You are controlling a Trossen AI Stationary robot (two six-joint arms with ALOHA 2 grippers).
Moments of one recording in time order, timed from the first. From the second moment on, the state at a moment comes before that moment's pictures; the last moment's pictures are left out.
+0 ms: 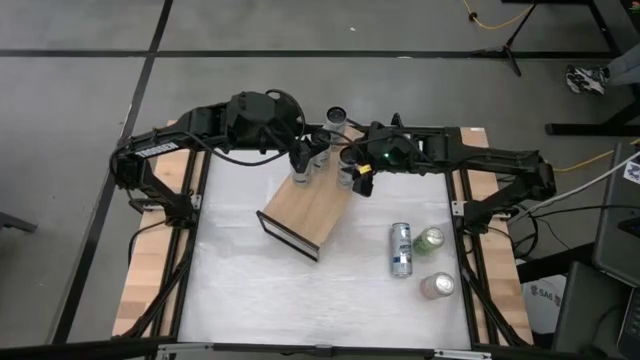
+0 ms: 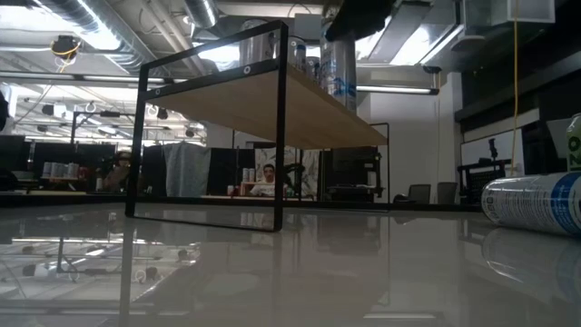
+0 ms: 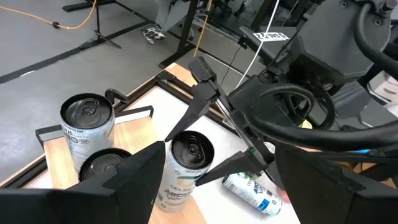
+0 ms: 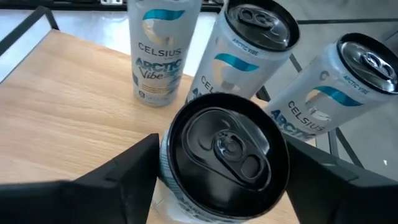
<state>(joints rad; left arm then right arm) 0.12 1.53 1.90 -0.78 -0.20 -0.46 -0.11 1.46 1.48 -0.70 0.26 -0.06</state>
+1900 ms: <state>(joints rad) 0.06 1.53 1.90 -0.78 -0.20 -0.46 -0.38 1.46 1.48 -0.71 -0.32 -0.64</state>
